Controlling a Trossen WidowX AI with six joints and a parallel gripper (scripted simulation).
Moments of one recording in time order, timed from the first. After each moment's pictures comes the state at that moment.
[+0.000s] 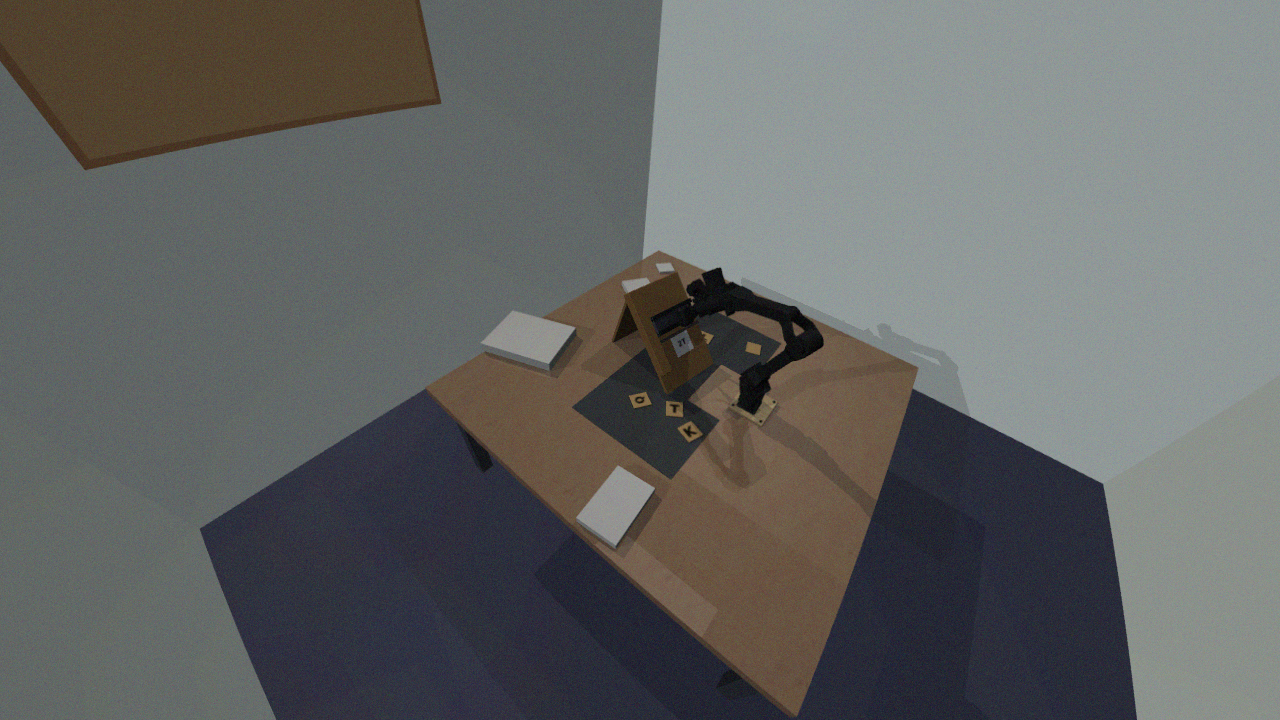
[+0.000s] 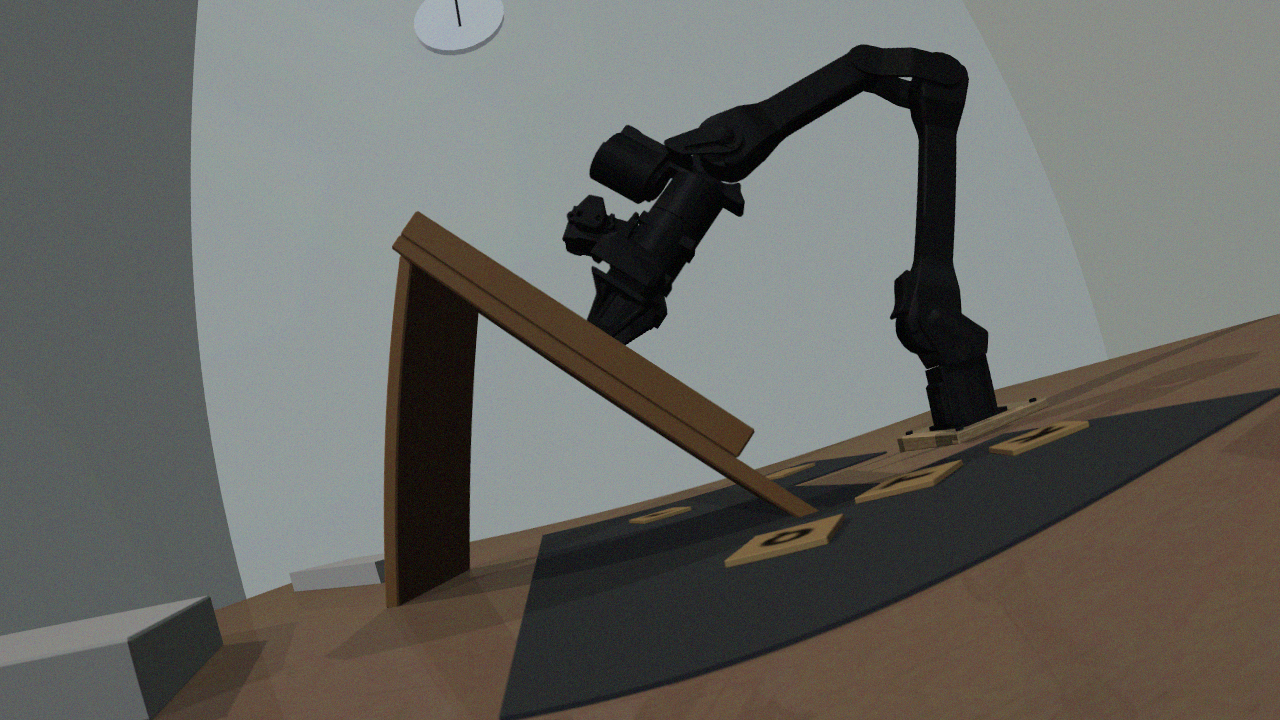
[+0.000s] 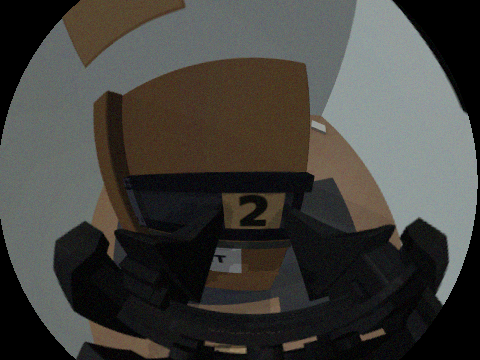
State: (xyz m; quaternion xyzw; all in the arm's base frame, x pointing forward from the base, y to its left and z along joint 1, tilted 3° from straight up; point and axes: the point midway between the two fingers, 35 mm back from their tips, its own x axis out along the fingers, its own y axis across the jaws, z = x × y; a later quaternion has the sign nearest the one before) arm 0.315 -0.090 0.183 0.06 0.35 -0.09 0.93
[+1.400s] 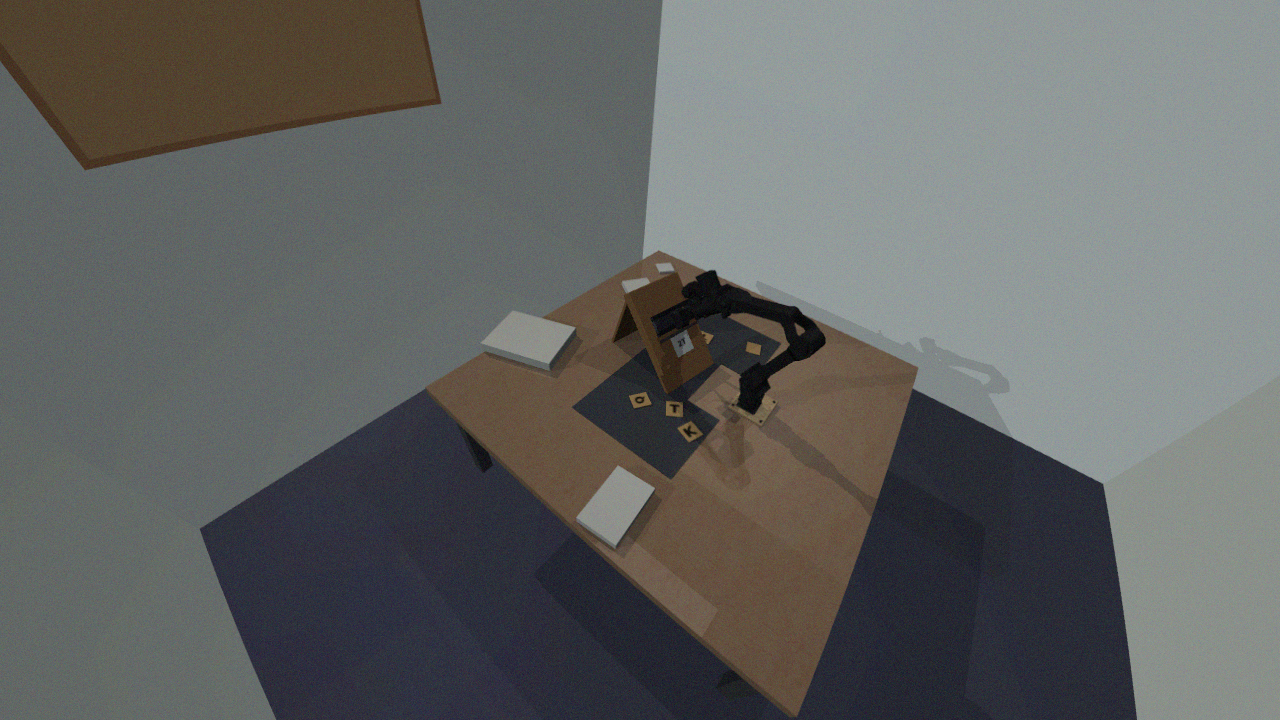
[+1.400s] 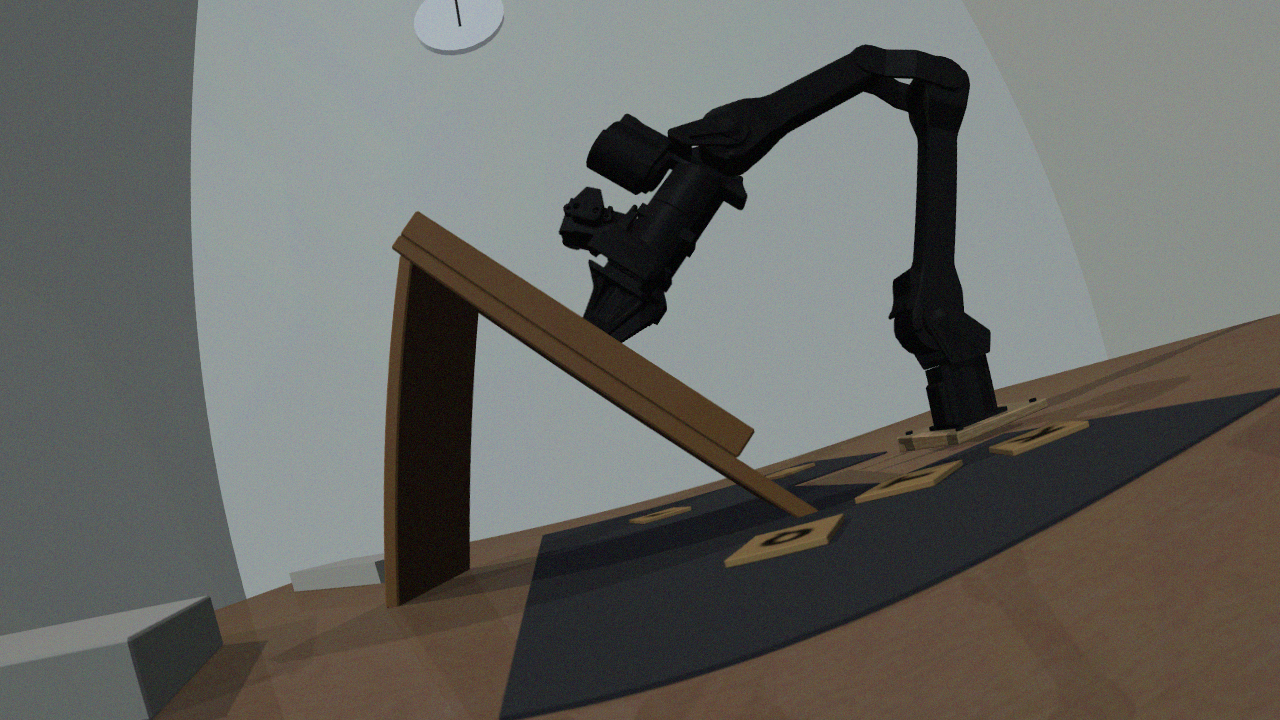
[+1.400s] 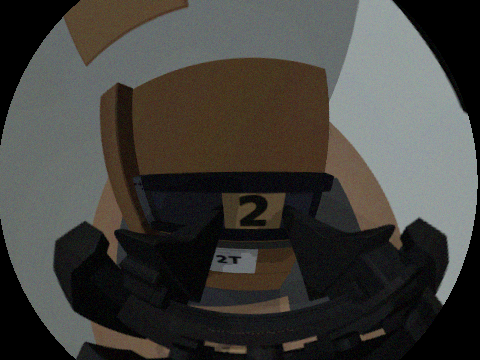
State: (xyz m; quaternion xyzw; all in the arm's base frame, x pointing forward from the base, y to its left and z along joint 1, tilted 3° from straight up) arm 0.319 -0.069 0.184 0.06 0.35 -0.09 0.93
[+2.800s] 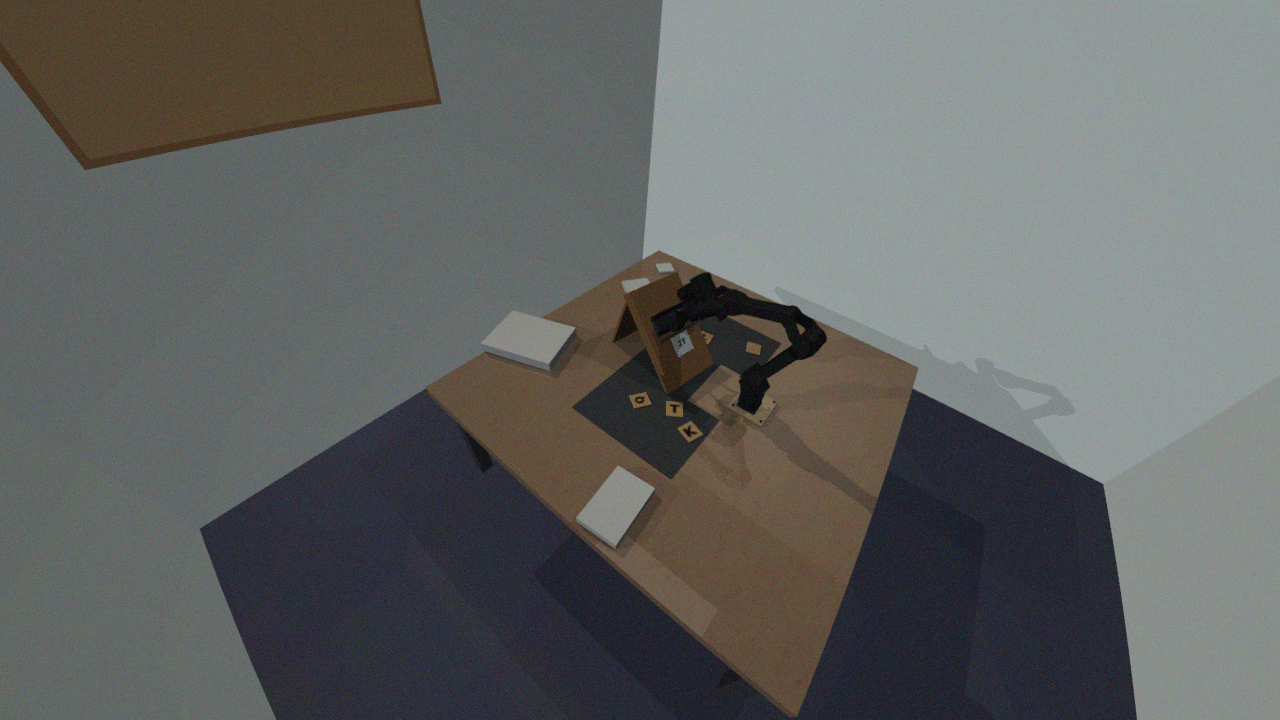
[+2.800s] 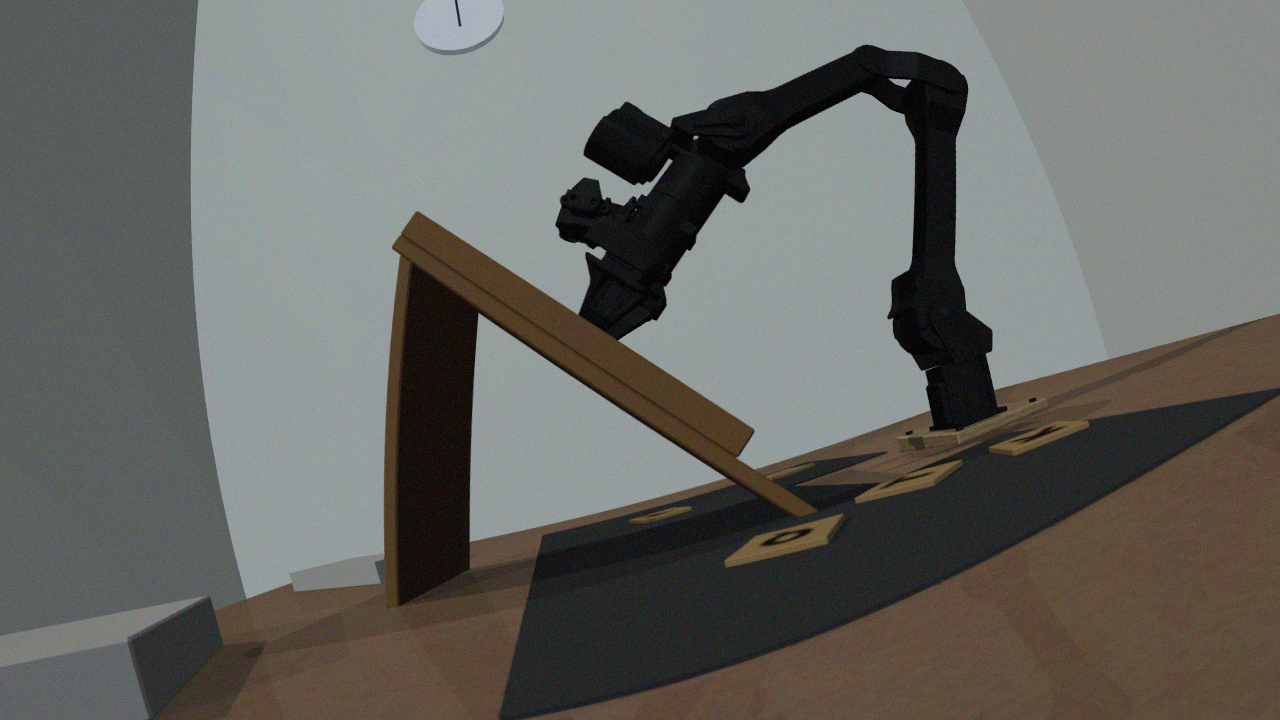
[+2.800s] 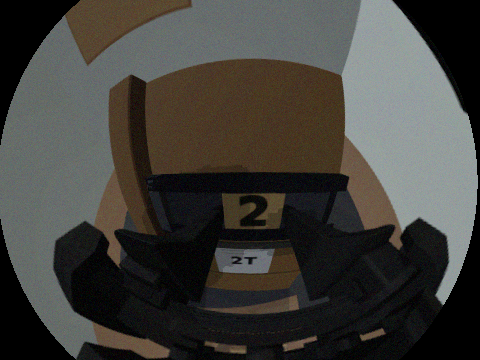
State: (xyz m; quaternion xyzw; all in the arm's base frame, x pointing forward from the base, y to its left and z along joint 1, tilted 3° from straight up) arm 0.324 -0.048 0.186 0.06 0.35 -0.09 0.93
